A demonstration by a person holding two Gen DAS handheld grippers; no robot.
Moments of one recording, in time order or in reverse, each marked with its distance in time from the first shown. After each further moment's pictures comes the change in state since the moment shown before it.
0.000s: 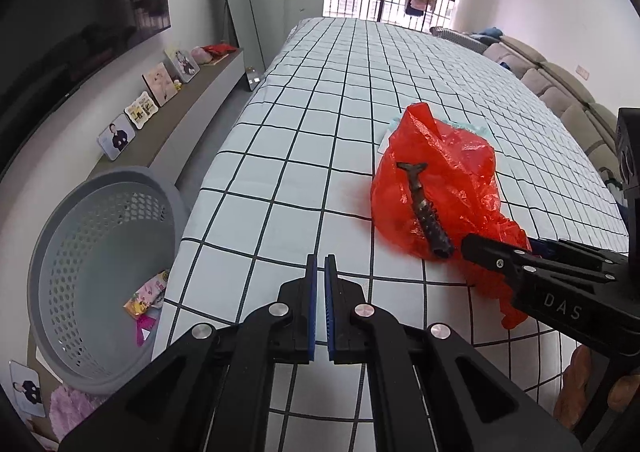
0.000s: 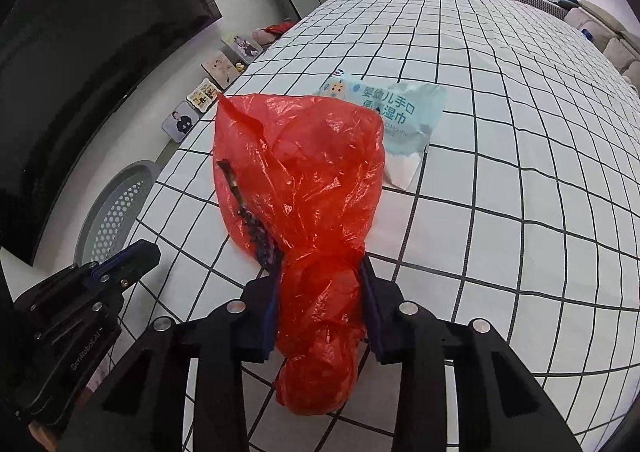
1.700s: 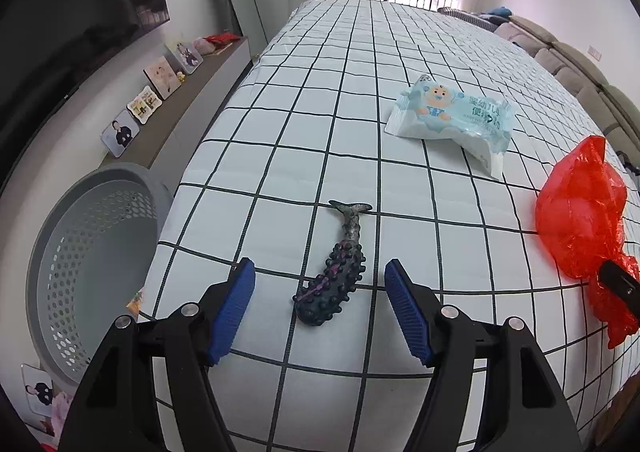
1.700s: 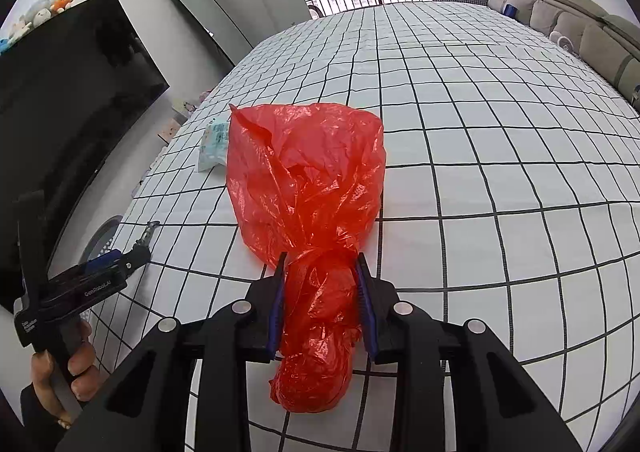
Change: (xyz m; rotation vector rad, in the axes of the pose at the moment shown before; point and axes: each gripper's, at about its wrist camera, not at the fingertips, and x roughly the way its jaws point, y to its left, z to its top) left arm 0.037 -0.013 0.006 0.037 0.063 0.061; right arm -0.069 -0.099 -0.068 0.231 -0.180 -0.073
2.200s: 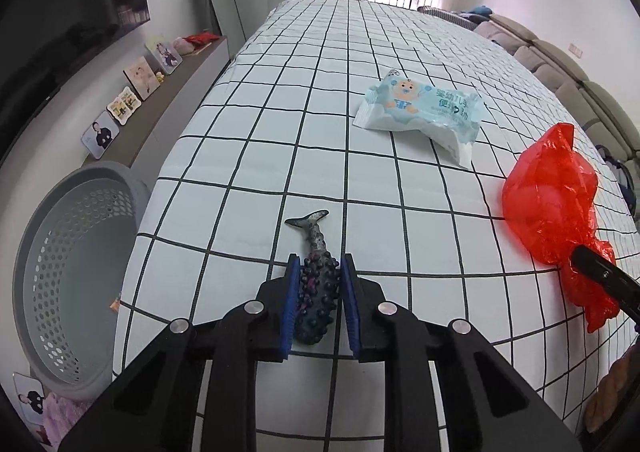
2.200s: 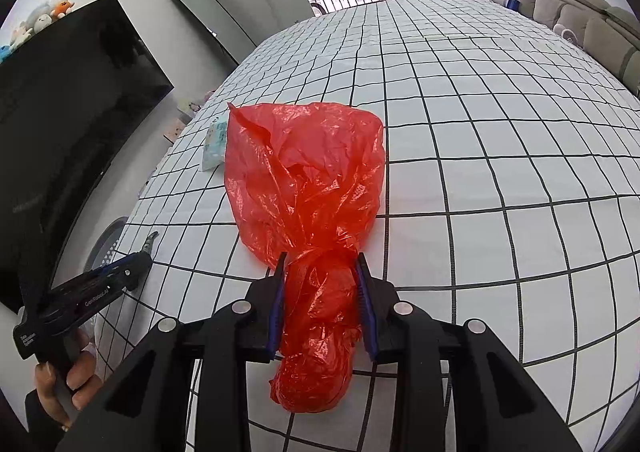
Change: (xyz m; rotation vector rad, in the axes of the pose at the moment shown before) left arm -0.010 -0.008 -0.010 0.019 -0.002 -0.084; right arm 0.003 -0.003 0.001 0.012 0.006 0.026
